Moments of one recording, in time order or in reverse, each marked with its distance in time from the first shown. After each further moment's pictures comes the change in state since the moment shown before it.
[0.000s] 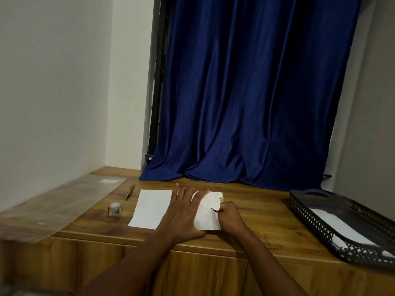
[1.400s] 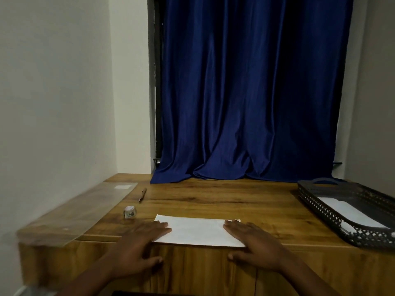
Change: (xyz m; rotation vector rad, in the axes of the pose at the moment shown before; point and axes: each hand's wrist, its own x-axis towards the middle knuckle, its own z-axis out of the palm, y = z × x) left_hand -0.136 -0.087 -0.073 -0.152 -0.409 -0.054; right_hand -0.060 0.046 -0.057 -1.024 -0.449 -0.324
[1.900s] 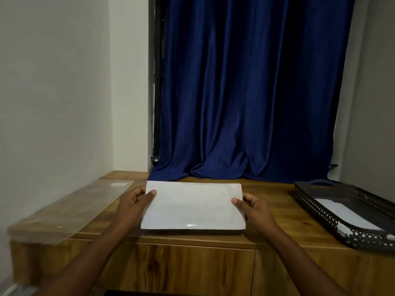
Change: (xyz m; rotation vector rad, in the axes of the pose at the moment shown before) left_hand 0.062 0.011 -0.034 -0.902 0.655 -0.446; right_hand 0.027 -0.017 -0.049 1.218 0.576 0.219
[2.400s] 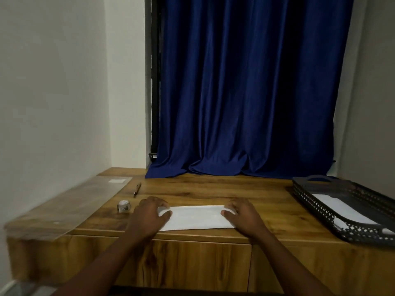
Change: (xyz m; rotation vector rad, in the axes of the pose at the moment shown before) left_hand -0.003 -0.030 0.038 0.704 -0.188 0.202; right_hand 0.027 0.064 0.002 -0.825 0.031 -0.087
